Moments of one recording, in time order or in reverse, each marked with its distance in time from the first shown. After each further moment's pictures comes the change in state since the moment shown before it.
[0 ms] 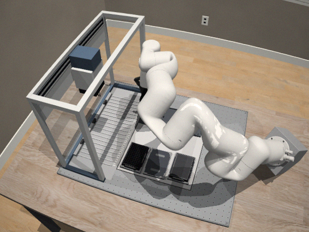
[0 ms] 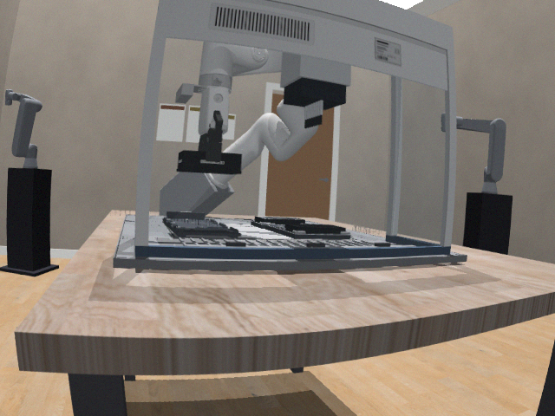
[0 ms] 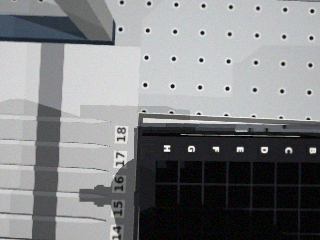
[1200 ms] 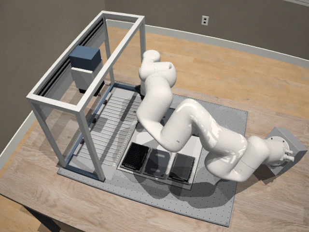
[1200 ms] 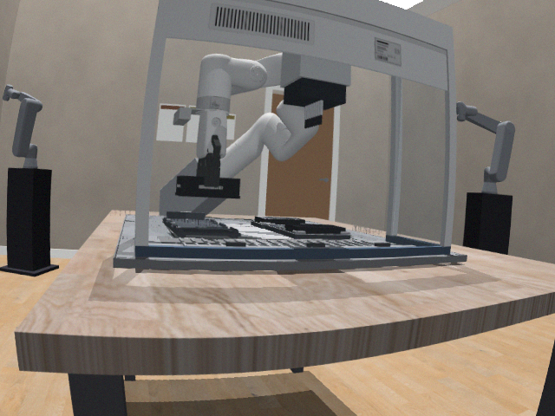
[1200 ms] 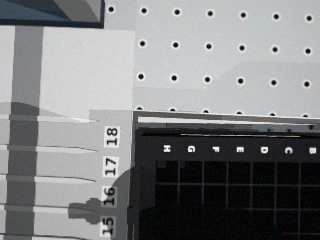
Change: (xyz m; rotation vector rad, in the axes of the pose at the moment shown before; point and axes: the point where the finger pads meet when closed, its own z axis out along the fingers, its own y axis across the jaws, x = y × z) arm 0.000 0.000 0.052 -0.001 0.000 0.000
